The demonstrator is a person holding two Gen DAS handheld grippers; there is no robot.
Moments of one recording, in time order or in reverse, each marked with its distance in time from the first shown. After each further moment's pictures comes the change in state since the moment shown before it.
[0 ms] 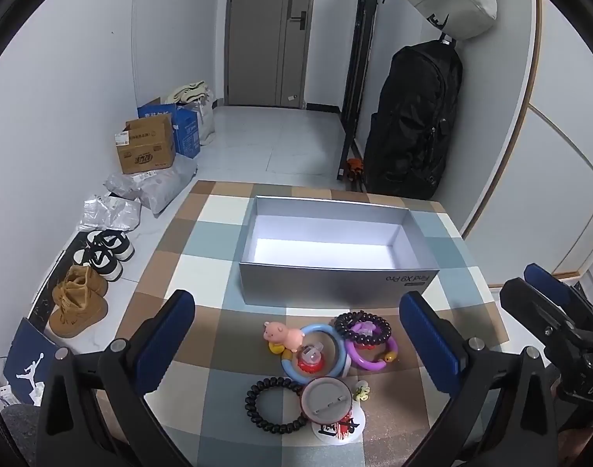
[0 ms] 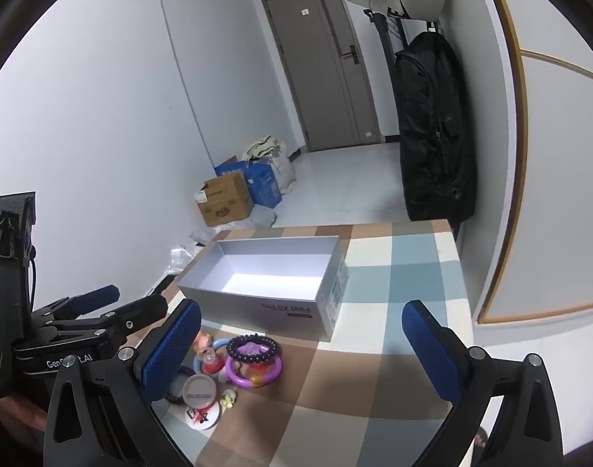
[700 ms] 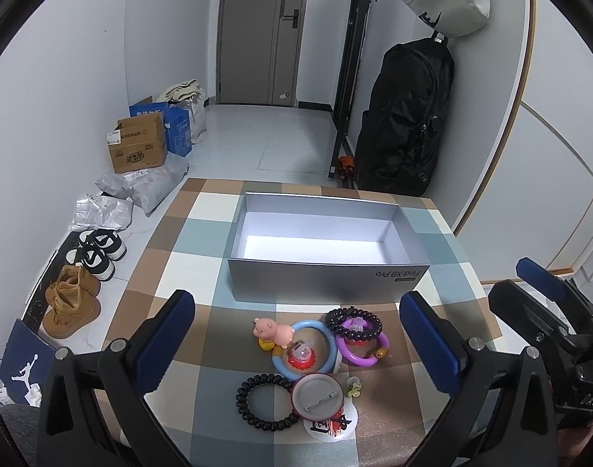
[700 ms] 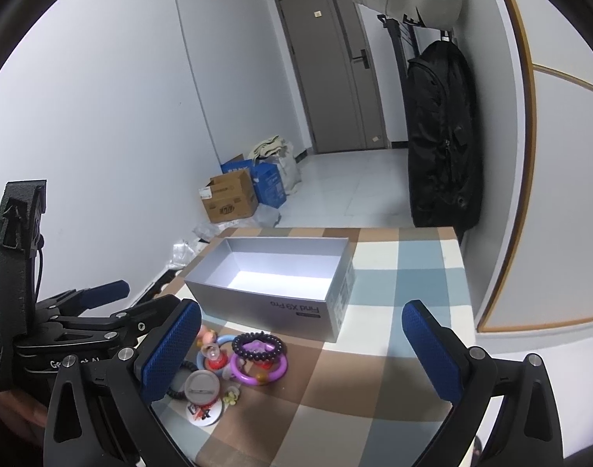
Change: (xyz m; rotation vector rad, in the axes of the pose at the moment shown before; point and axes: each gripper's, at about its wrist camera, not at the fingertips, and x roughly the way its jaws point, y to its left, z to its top) left arm 0.000 -0.001 -0.001 0.009 0.007 -0.030; right arm -0.003 0.006 0.000 -0.038 -0.005 0.008
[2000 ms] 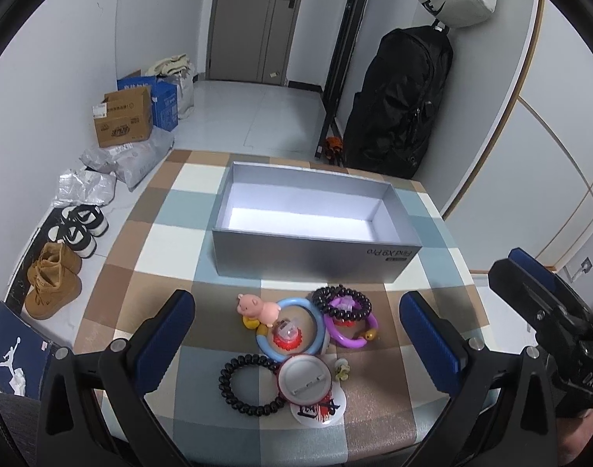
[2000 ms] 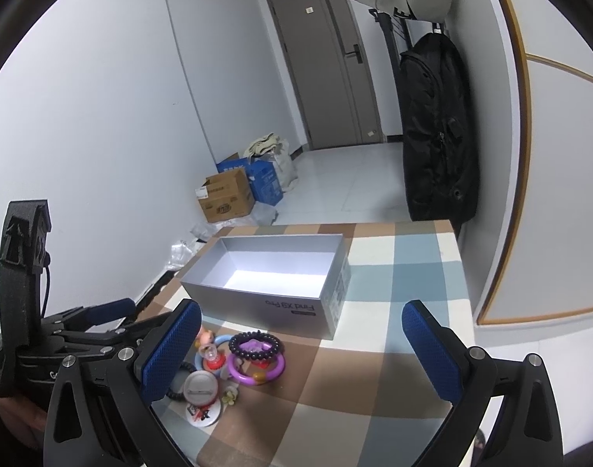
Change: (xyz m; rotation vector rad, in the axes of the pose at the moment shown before) left arm 0.008 0.007 -0.008 -0.040 0.089 -0.081; right arm 0.001 -0.004 0.000 0.027 0.017 -0.012
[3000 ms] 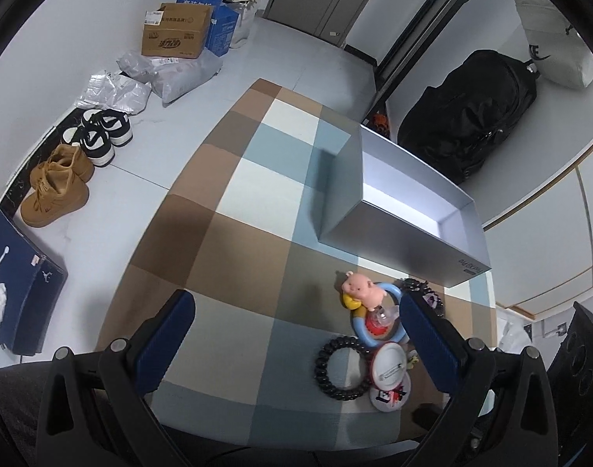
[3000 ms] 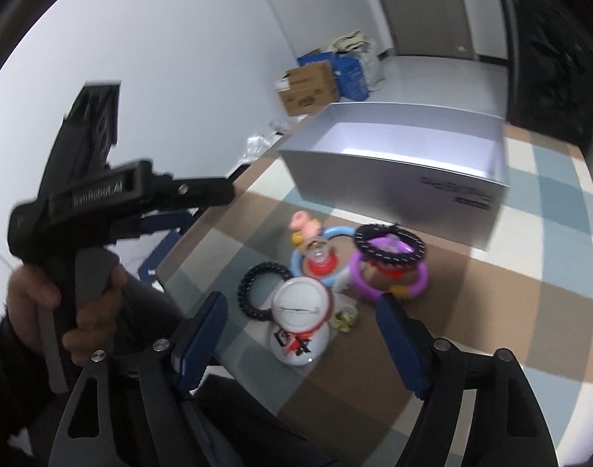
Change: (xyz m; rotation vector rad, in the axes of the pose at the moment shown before) left arm 0.019 0.092 0.001 -0.290 0.174 -0.012; right arm 0.064 0.076 -0.048 -0.149 0.396 0.299
